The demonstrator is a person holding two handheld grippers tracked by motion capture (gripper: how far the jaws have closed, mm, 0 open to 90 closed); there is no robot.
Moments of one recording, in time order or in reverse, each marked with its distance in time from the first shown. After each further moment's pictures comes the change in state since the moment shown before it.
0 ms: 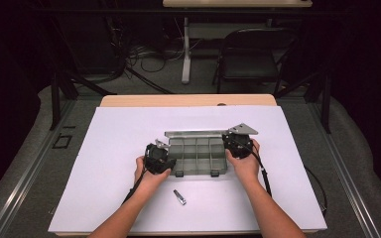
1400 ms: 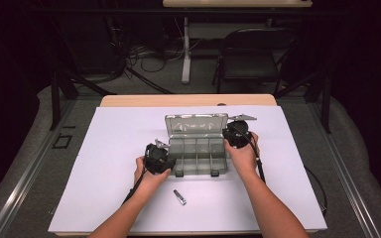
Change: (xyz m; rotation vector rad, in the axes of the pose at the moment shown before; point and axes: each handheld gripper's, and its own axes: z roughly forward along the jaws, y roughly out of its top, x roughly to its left) left arm 0.000 0.000 0.001 -0.005 0.004 -0.015; right arm -0.006 0.028 0.014 0.147 -0.034 0.157
